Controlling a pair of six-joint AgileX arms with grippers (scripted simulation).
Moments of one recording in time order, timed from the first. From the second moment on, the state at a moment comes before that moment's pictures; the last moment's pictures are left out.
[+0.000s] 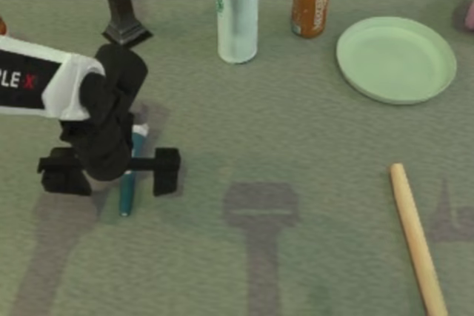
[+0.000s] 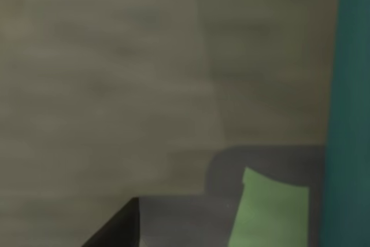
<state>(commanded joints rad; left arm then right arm) -0.34 2.06 1.09 -0.51 -0.03 -0.31 0.00 0.00 0.00 0.00 0.00 0.00</state>
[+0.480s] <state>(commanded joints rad) -0.34 2.06 1.09 -0.51 -0.03 -0.31 0.00 0.00 0.00 0.00 0.00 0.00</state>
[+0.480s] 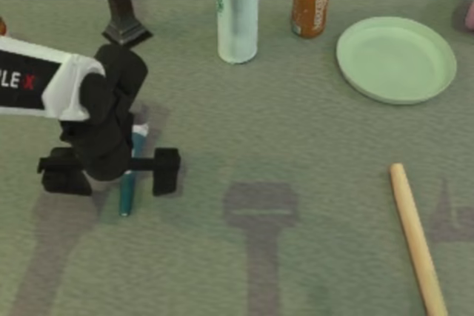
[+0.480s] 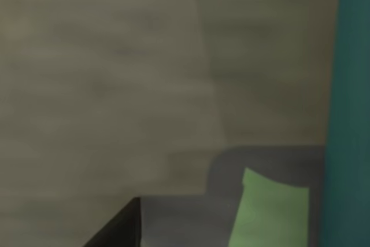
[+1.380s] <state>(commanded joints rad) -0.34 2.06 1.09 -0.51 -0.03 -0.31 0.00 0.00 0.00 0.00 0.00 0.00</state>
